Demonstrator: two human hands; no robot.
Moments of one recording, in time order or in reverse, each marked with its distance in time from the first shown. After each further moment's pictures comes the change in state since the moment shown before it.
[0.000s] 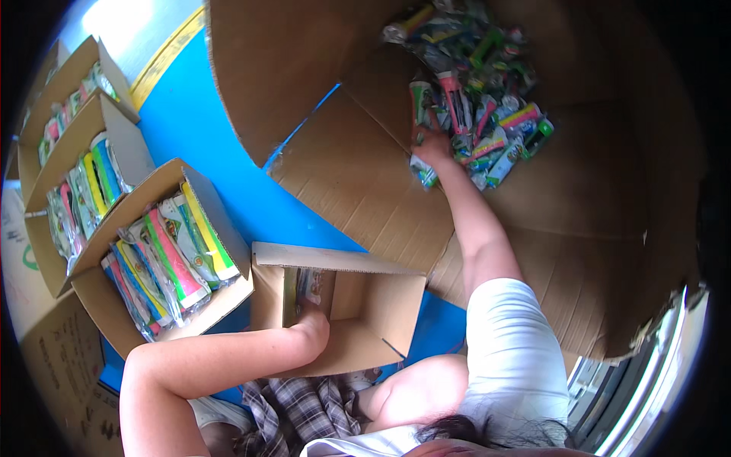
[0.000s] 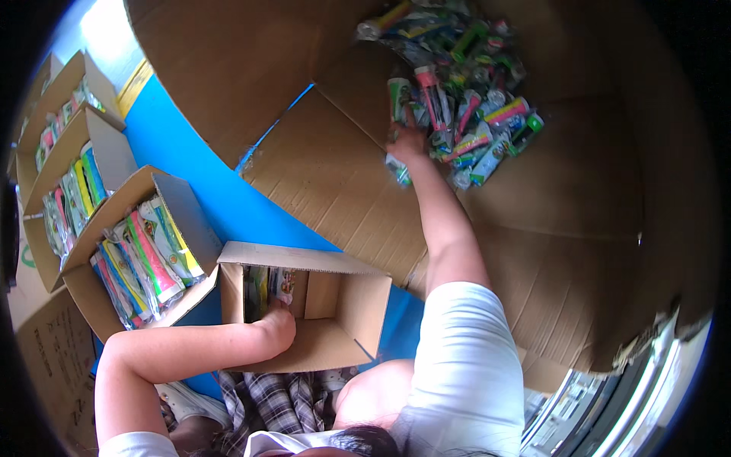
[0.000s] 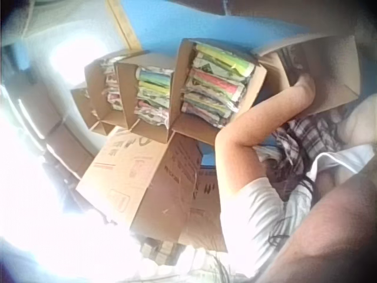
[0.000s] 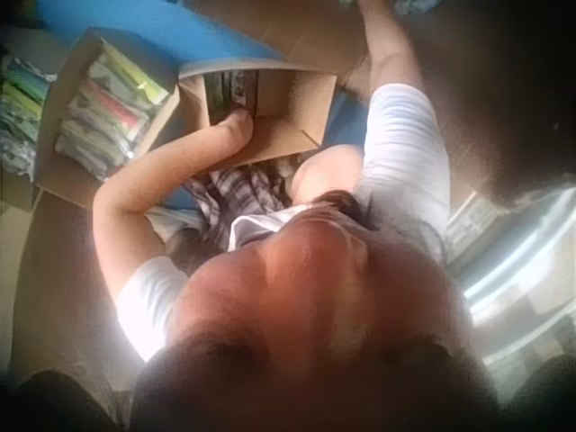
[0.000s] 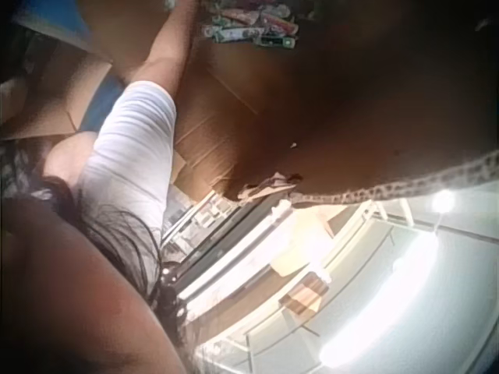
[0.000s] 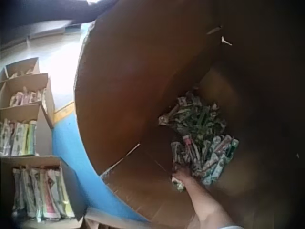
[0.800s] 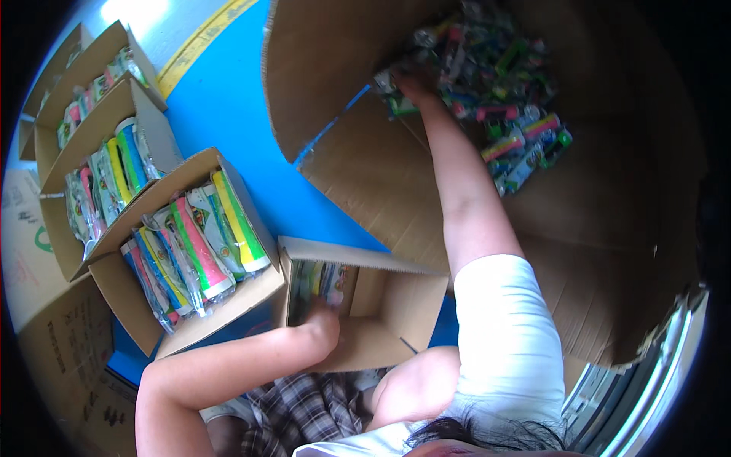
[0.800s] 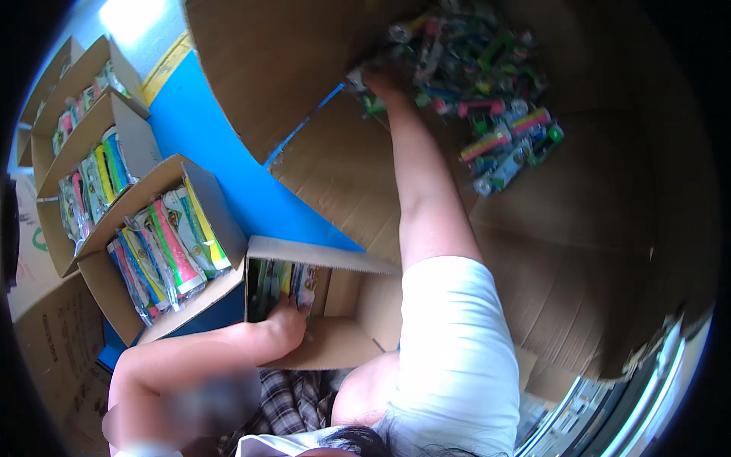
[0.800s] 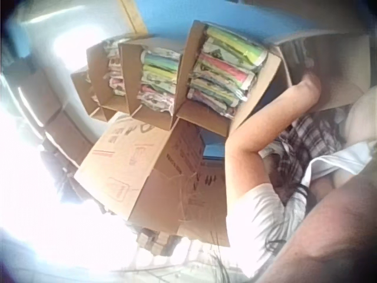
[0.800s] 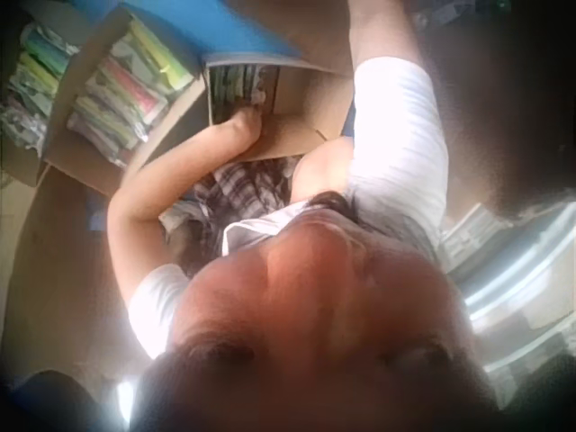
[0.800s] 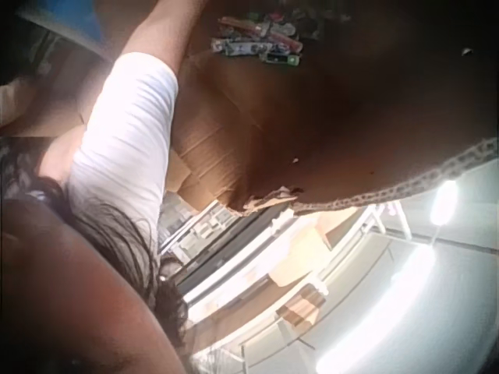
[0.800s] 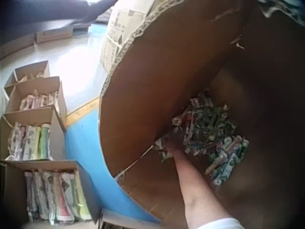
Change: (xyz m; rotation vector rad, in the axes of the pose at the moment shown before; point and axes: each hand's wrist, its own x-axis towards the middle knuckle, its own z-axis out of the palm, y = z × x) left_hand -0.023 -0.001 0.016 -0.112 -0.011 -0.040; right_hand 0.142 -0.123 -0.006 -0.004 0.390 -0.050
